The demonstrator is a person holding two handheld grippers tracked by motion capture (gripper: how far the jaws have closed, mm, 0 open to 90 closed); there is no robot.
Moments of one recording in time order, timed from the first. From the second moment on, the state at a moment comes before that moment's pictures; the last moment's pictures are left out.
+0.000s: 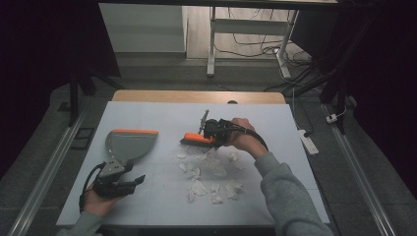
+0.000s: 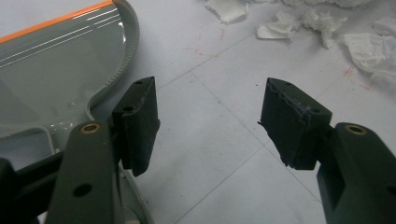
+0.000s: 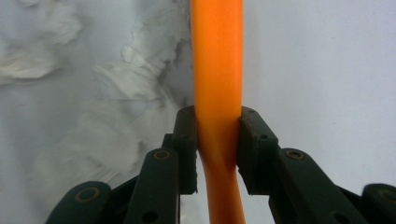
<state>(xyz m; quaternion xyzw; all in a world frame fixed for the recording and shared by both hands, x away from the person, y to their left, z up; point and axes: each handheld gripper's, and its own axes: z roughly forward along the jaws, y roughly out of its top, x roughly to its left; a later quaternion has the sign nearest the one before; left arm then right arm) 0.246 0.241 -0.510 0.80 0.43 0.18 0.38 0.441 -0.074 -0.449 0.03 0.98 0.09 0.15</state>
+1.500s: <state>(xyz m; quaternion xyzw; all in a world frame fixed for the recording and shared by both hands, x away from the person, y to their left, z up) 0.244 0.240 -0.511 0.80 0.43 0.18 0.38 0.436 -0.067 -0.468 0.36 0.90 0.24 -0.02</state>
